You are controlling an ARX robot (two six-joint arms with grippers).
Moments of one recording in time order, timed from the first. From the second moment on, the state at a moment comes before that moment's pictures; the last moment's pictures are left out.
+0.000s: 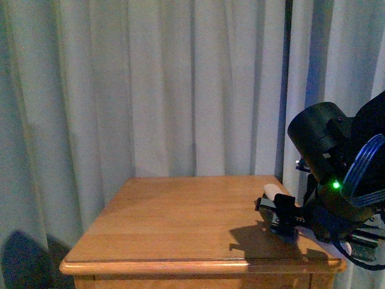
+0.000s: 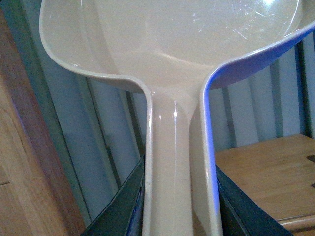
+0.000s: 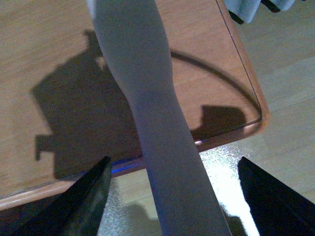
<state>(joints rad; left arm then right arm) 0.25 0.30 0.26 0.40 0.38 0.16 0.40 1.93 1.30 -0.20 0.26 0.55</state>
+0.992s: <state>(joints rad) 0.25 0.30 0.26 0.40 0.38 0.16 0.50 0.85 0.50 0.33 0.52 -0.13</state>
